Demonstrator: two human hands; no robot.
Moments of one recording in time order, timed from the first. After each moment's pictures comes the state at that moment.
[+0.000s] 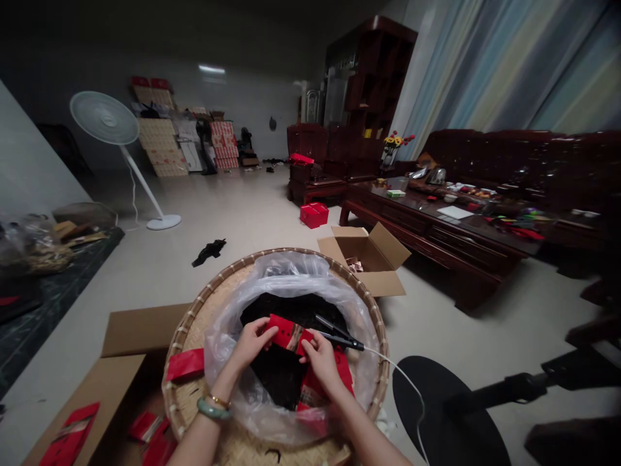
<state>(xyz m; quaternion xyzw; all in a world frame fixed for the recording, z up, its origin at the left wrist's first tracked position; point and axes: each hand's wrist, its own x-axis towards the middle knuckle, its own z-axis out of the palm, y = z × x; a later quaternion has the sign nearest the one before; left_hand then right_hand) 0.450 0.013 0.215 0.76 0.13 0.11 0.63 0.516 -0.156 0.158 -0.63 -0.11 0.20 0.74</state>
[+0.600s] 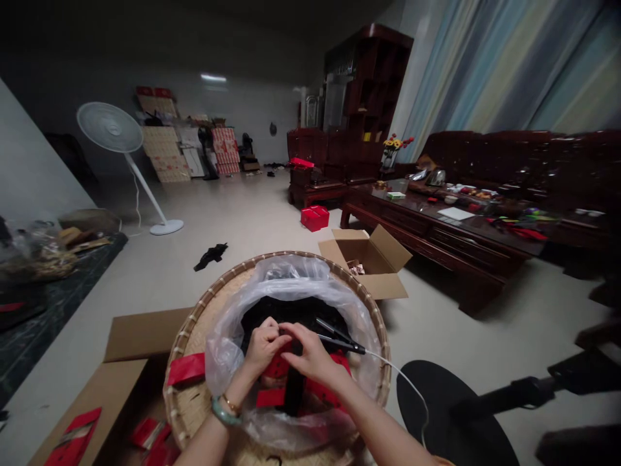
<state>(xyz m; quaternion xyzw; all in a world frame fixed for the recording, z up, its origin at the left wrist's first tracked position) 0.458 -0.004 0.211 0.86 0.01 0.25 0.46 0.517 -0.154 0.236 -0.69 -0.49 0.07 0.53</state>
